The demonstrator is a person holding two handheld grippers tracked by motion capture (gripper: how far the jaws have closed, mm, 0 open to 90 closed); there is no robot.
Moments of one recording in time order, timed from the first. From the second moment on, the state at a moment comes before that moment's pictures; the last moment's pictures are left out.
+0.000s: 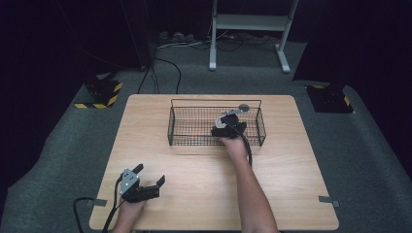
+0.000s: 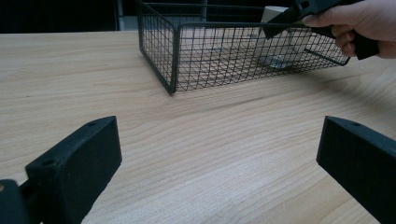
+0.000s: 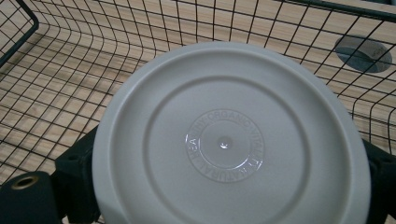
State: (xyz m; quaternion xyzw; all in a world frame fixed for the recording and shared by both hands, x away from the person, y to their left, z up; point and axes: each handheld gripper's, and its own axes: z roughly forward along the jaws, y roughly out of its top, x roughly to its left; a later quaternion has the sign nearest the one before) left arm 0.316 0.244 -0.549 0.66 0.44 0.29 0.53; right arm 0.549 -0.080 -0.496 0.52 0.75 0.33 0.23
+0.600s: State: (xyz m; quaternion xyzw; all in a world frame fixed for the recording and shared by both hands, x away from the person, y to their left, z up) left arm 0.316 0.244 -0.549 0.66 0.44 0.29 0.53; right arm 0.546 -0.085 -0.492 0.52 0.75 0.35 0.22
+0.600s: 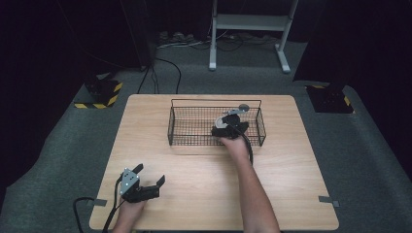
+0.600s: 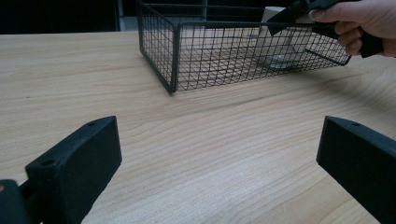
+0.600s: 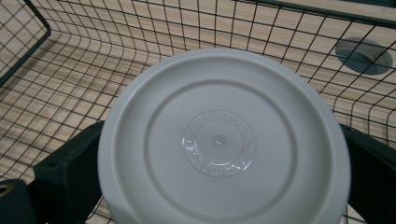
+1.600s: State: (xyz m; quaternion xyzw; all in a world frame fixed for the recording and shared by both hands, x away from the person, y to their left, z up) left arm 0.316 0.244 -0.549 0.66 0.44 0.29 0.53; right arm 0.499 -0.107 -0.441 0.46 0.71 0.46 0.27
